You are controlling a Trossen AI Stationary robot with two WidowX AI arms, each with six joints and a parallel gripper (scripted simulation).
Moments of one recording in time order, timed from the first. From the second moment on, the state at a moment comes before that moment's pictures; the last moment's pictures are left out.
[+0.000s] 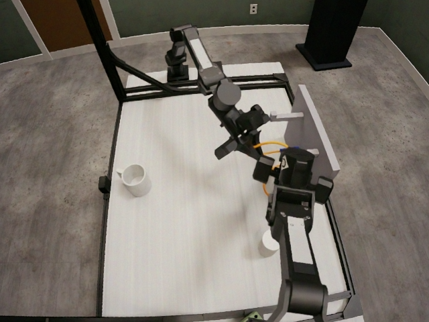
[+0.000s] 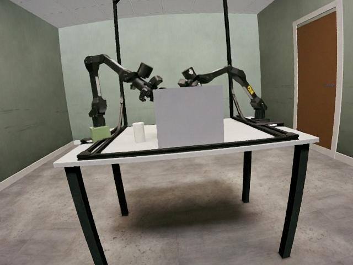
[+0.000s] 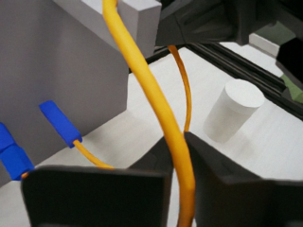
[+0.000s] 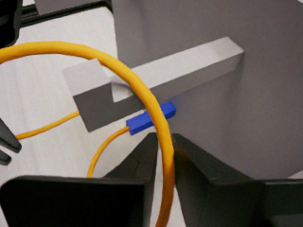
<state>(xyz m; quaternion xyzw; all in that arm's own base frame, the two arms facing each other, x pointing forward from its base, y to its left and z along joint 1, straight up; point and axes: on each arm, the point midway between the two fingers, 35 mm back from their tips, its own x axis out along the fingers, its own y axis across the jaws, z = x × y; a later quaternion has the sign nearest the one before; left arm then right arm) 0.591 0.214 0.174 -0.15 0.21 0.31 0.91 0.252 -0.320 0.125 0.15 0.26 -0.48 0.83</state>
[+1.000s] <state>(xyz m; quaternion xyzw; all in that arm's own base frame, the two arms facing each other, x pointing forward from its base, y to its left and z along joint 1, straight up) 0.586 0.215 0.182 -0.15 0.22 0.33 0.90 0.252 -0.320 0.125 0.15 0.26 -0.48 0.83</state>
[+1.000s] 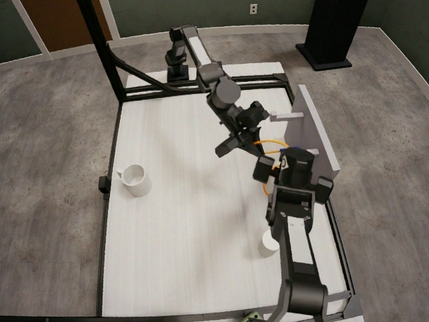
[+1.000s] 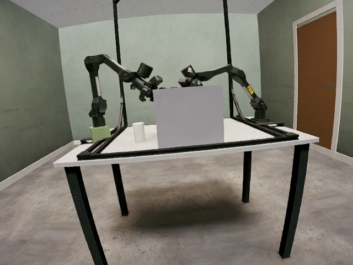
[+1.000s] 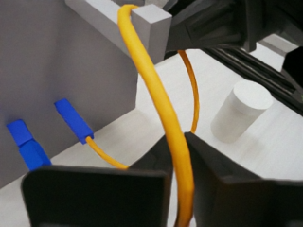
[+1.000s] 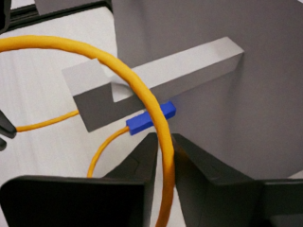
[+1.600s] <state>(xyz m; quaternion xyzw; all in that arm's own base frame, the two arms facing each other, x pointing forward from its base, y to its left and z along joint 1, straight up) 0.583 0.216 0.186 -0.15 0.23 0.35 0.90 0.252 -0.320 0.125 0.15 0.26 -0.48 0.83</state>
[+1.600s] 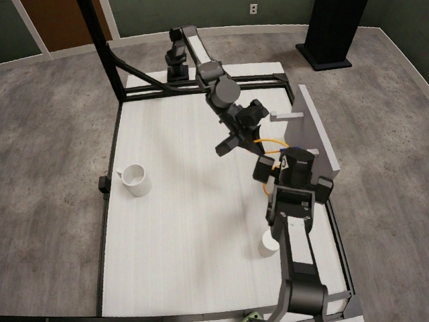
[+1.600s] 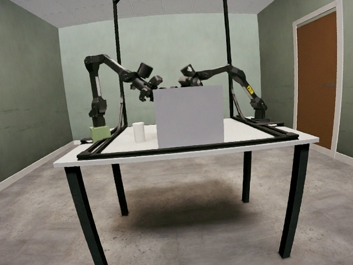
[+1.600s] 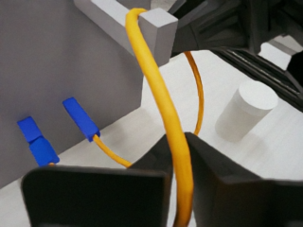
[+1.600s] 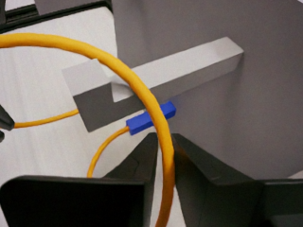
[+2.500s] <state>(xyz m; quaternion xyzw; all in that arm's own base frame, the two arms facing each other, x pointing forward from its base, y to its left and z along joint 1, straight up) 0.578 0.216 0.191 -0.15 0.24 0.36 0.89 0.252 -0.320 0.125 0.15 0.26 -0.48 0.83</state>
